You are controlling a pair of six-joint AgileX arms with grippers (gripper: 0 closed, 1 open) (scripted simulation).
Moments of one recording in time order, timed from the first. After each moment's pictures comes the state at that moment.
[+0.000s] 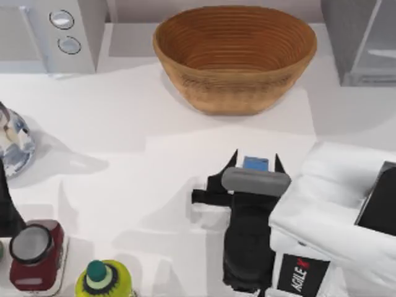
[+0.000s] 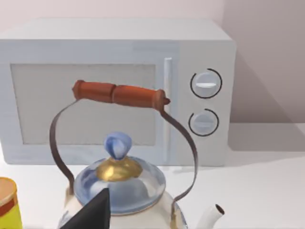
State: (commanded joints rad) left arm 0.00 0.00 0.00 0.00 0.00 0.00; right arm 0.97 2.41 0.77 1.62 1.16 0.03
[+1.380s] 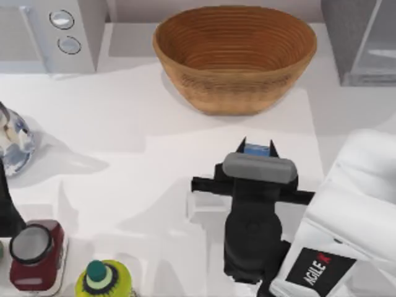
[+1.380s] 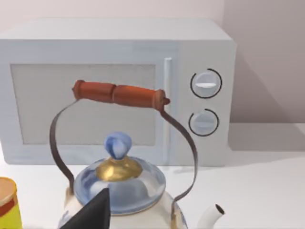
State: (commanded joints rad) left arm 0.00 0.00 0.00 0.00 0.00 0.00; right arm 0.97 2.27 0.74 1.51 1.15 0.03
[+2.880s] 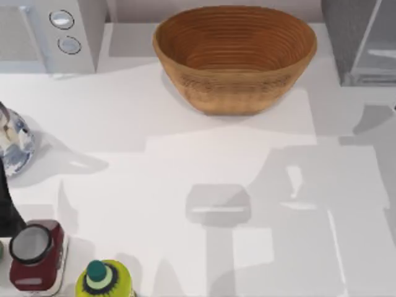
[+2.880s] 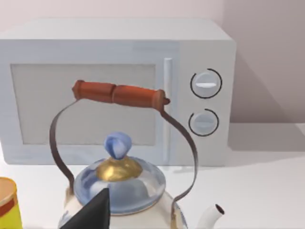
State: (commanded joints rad) left arm 0.00 0.00 0.00 0.00 0.00 0.00; right arm 0.01 1.50 0.39 1.11 0.04 0.02
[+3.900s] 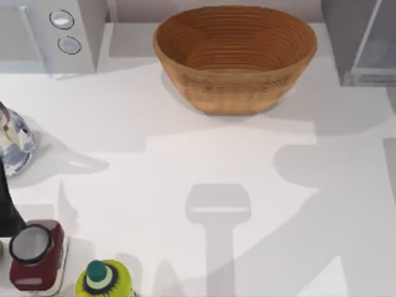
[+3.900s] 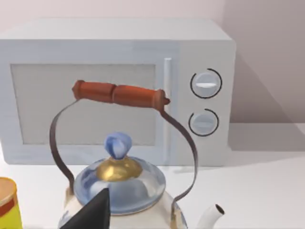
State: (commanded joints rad) left arm 0.00 0.00 0.00 0.00 0.00 0.00; right arm -0.15 2.11 1.07 1.04 -0.13 0.01
